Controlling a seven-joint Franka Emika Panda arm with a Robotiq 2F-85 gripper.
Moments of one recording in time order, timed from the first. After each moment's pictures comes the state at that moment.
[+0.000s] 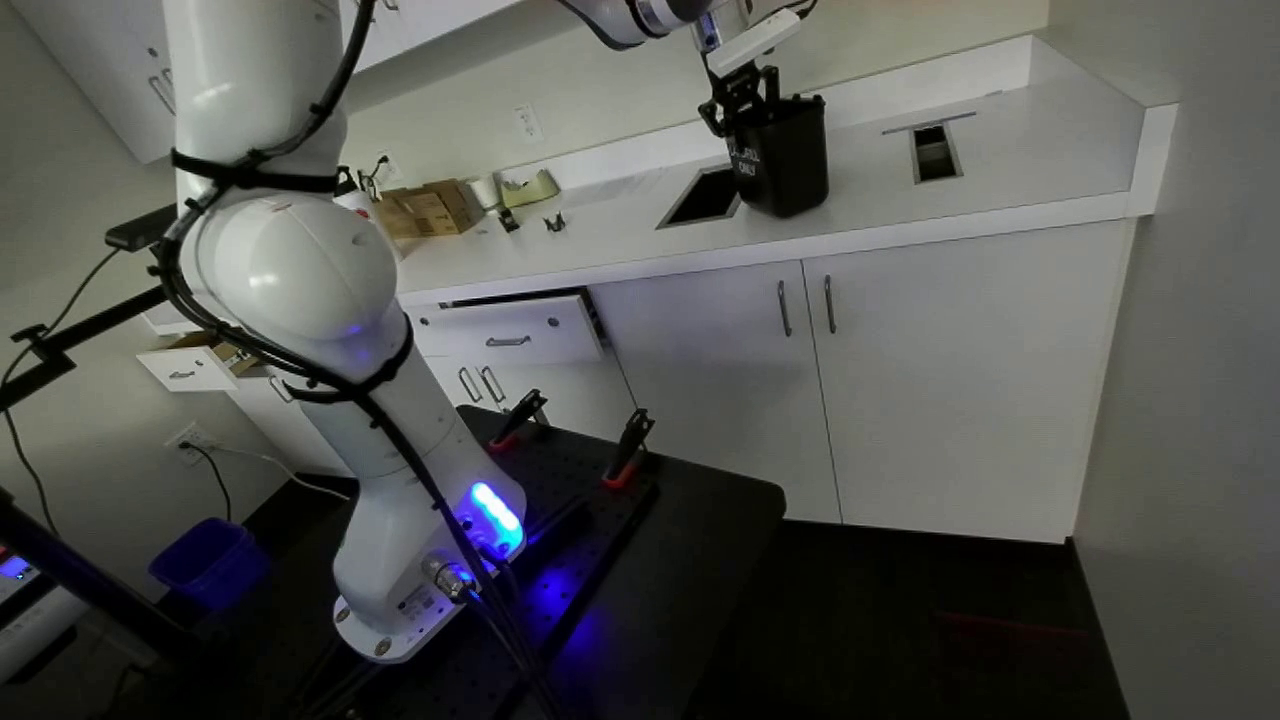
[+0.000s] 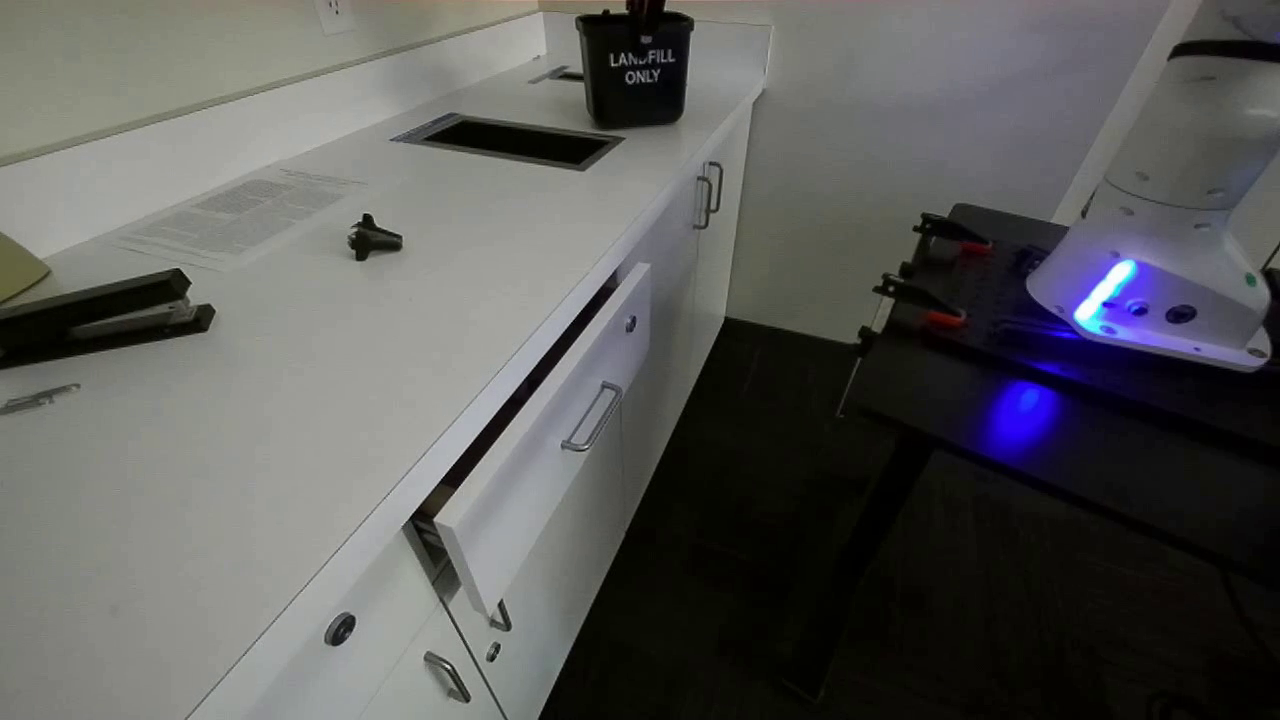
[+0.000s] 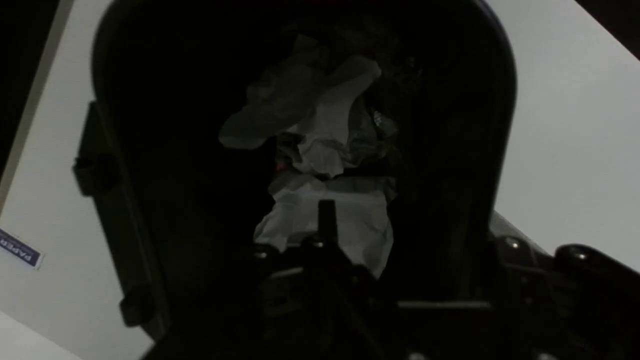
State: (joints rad) arm -0.10 0.50 -0.03 -1.63 0.00 2.35 -1.00
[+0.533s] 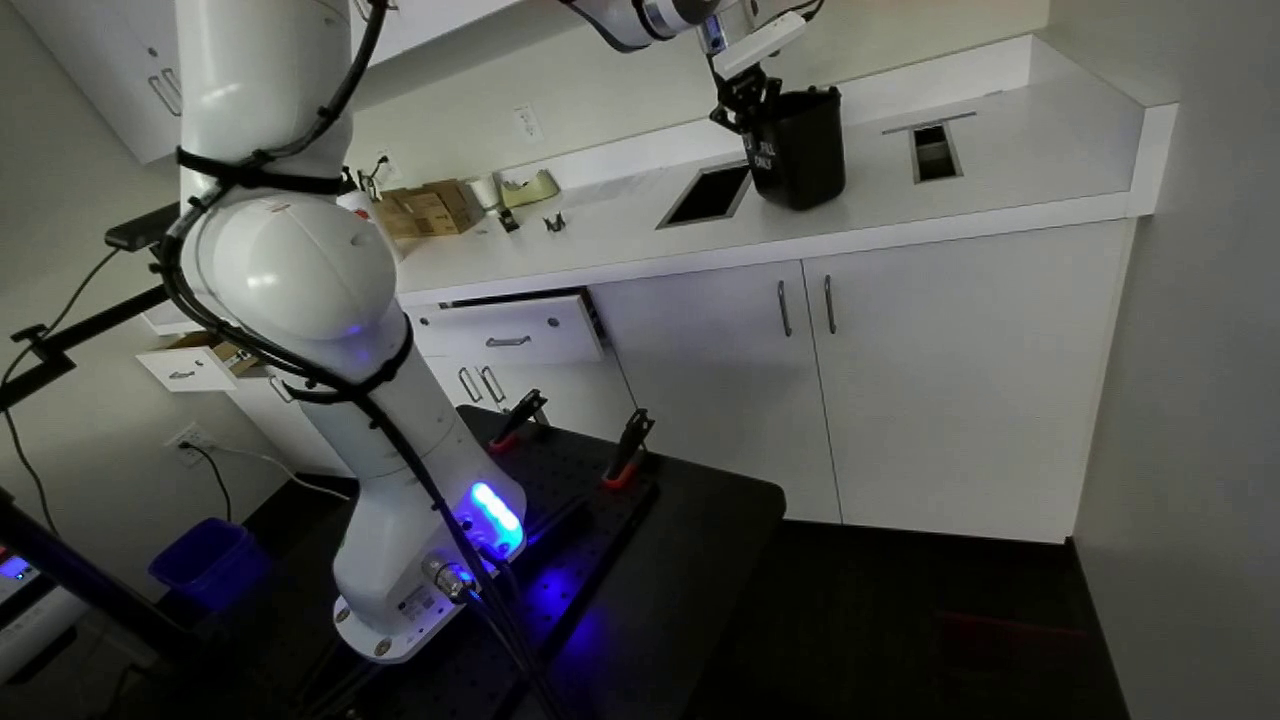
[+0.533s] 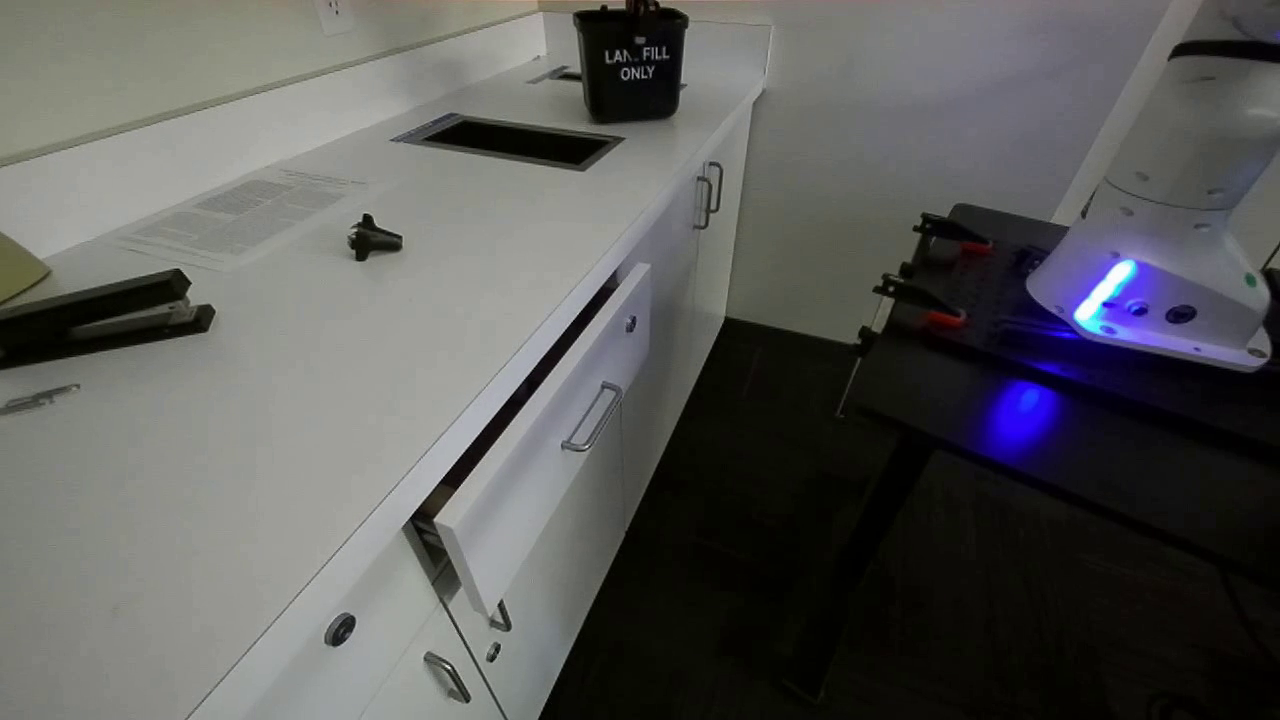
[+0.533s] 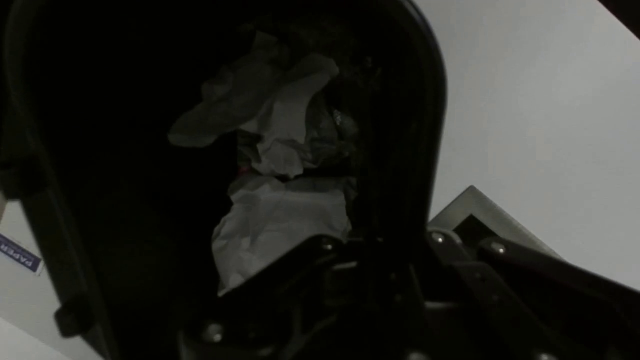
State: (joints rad) arm -0.11 0.54 -0.03 -1.60 0.00 2.34 -1.00
